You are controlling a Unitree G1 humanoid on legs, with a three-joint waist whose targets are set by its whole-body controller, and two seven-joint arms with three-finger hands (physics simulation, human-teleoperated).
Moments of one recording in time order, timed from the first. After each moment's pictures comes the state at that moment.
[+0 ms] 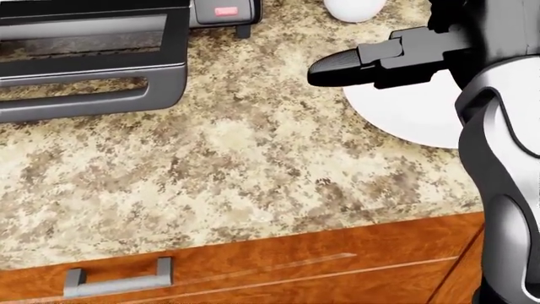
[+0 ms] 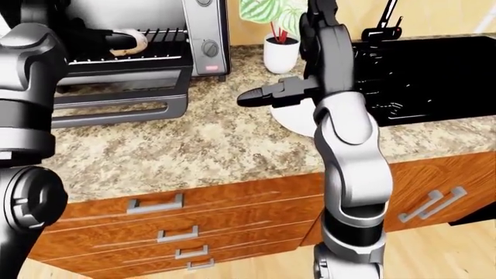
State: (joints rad) left arm -1.38 0.50 0.17 0.88 -0.01 0.49 0.02; right arm -0.76 -0.25 -0.13 -0.43 0.12 0.75 0.01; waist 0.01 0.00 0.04
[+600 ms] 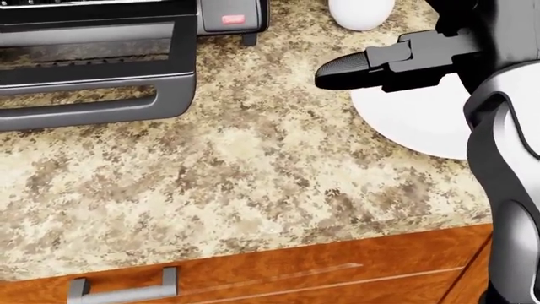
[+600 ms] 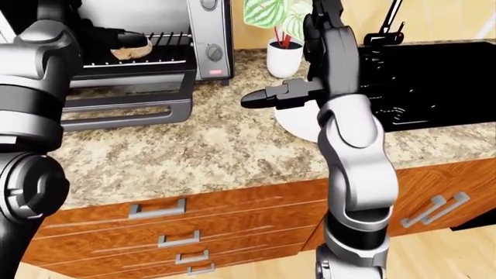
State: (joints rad) left arm -1.49 0.47 0.16 1.10 0.03 0.40 0.07; right arm -0.75 -0.26 -0.15 -0.46 0.13 0.76 0.01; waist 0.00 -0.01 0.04
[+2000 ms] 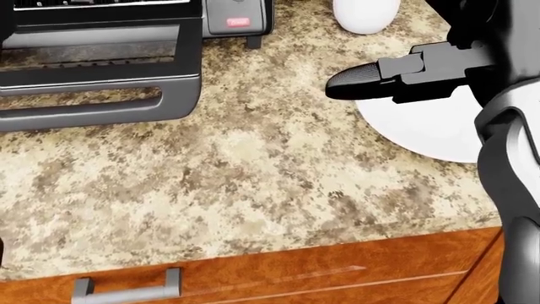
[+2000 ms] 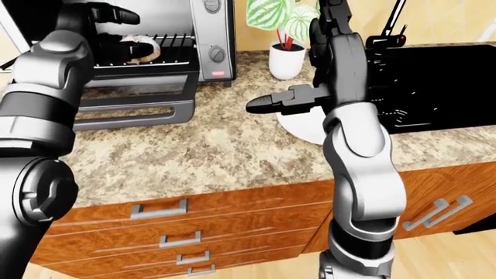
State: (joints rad) left arm -1.46 0.43 0.13 1.10 0.14 0.38 0.02; right arm -0.70 -0.27 -0.16 -0.51 0.15 0.77 0.00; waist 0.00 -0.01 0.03
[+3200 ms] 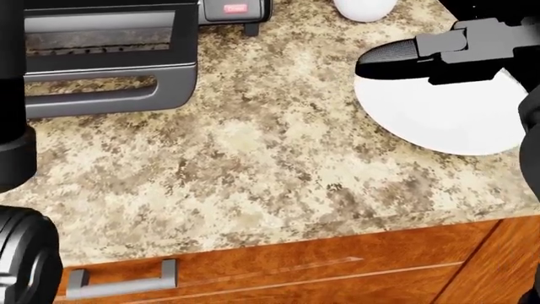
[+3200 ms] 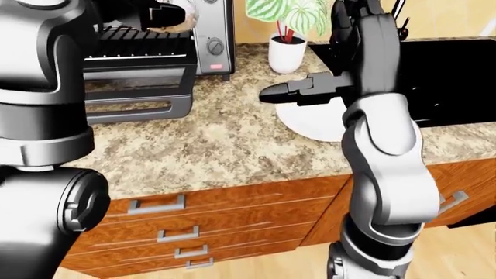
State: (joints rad) left arm -1.41 0.28 0.08 0.30 0.14 0.88 -0.13; right arm -0.74 -0.34 -0.22 -0.58 0.18 0.86 -0.02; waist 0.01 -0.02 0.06
